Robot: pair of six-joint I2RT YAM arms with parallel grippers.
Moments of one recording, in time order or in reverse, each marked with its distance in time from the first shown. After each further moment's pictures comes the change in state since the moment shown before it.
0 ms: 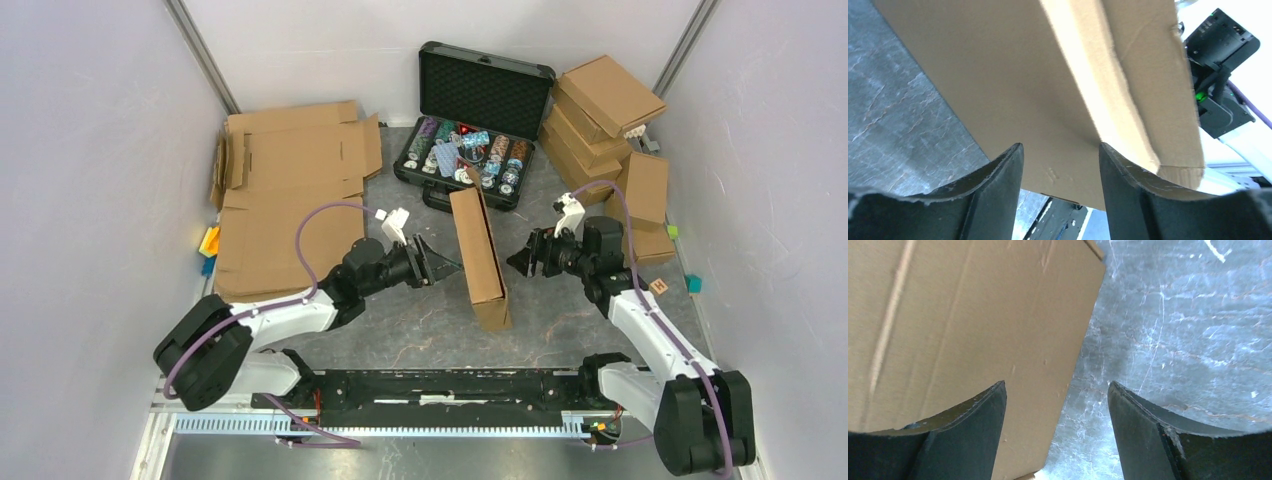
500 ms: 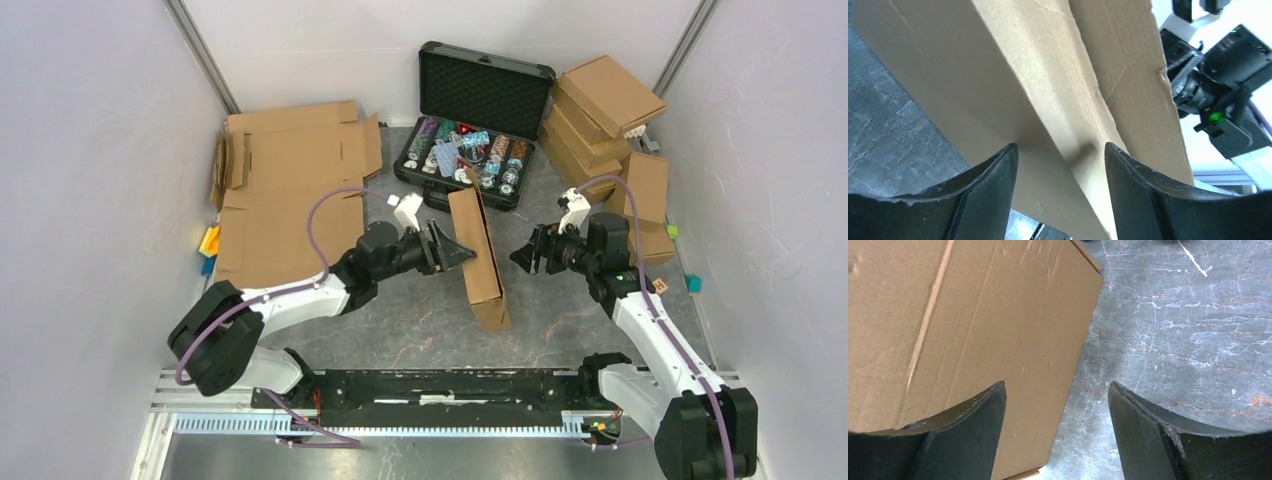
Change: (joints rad) left arm -0.003 0.056 0.119 -0.037 0.005 0.013; right arm -0.003 -0.062 0.067 -0.097 0.027 -0.010
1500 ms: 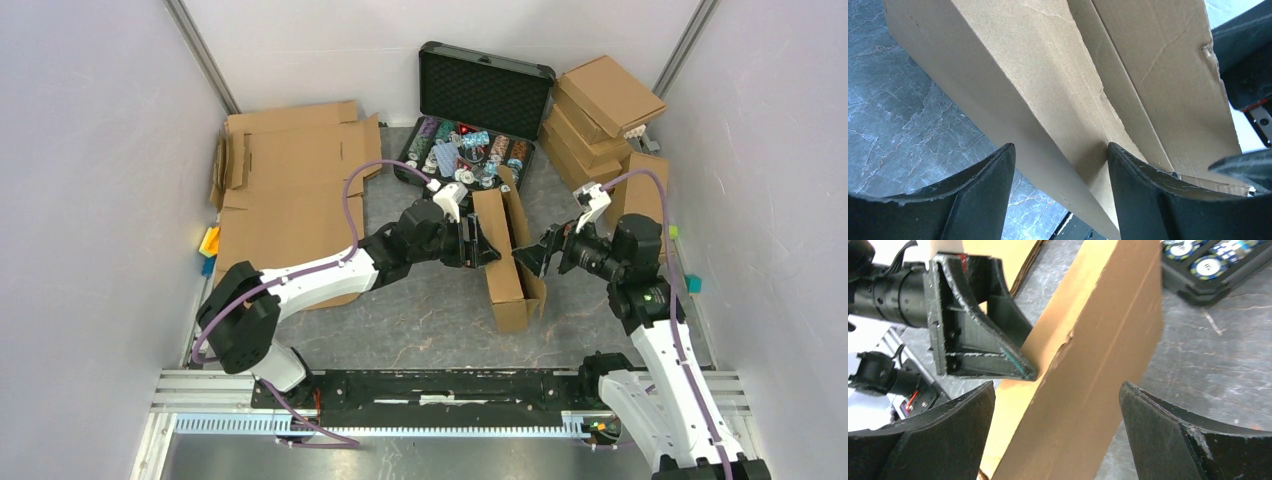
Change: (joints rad) left arm -0.105 0.182 0.394 -0.469 -0.072 0.227; right arm -0.027 -0.232 0.145 -0.159 -0.124 0.011
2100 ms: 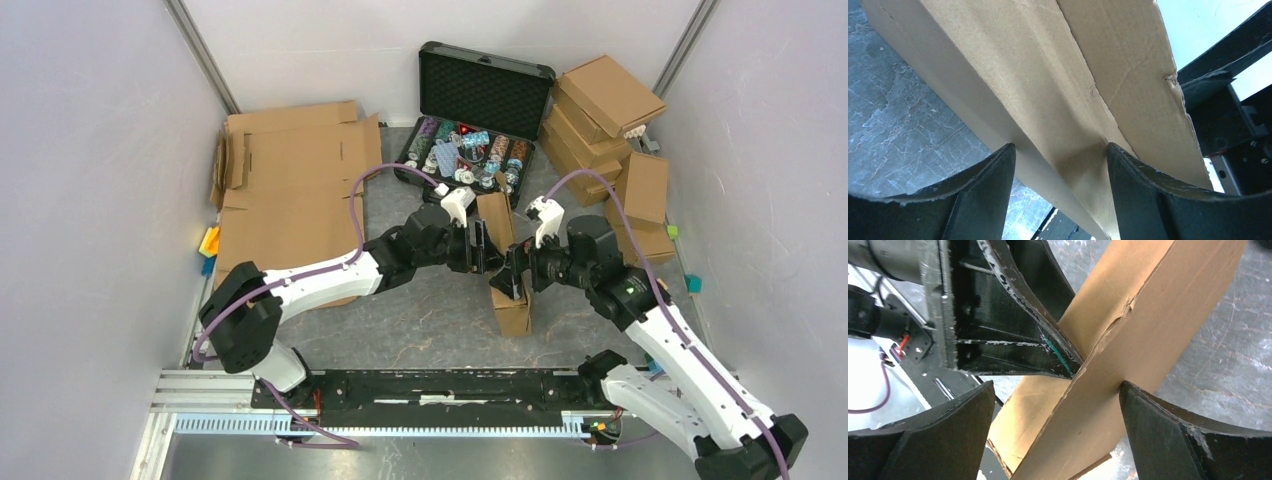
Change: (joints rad) left arm -0.038 0.004 0.008 0.014 0.019 -0.036; right arm 0.366 0.077 0.095 -0.225 0.240 -0.014
